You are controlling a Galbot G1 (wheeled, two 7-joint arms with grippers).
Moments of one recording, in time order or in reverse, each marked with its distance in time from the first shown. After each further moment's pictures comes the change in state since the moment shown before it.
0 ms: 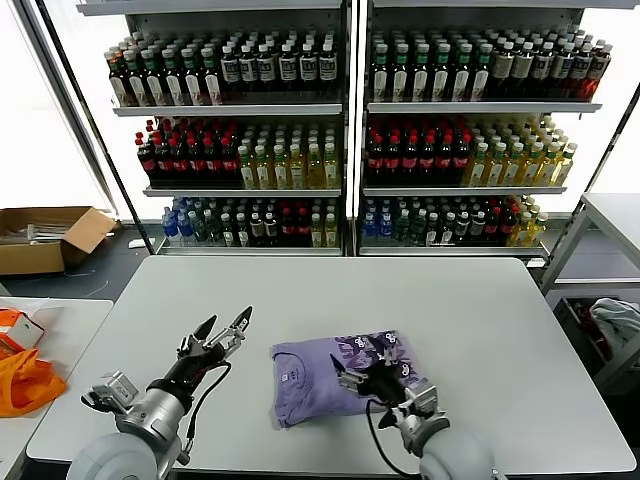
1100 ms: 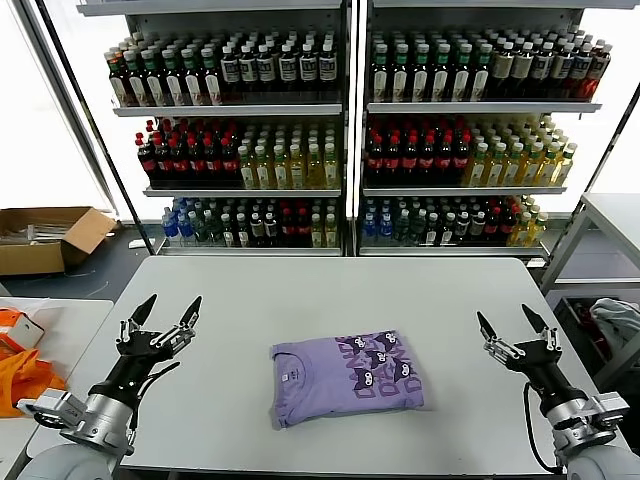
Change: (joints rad) left arm 0.083 -0.060 -0.243 0.046 0.372 -0.171 0.336; right arm -0.250 0.038 0.674 0.017 0.147 0.251 -0.215
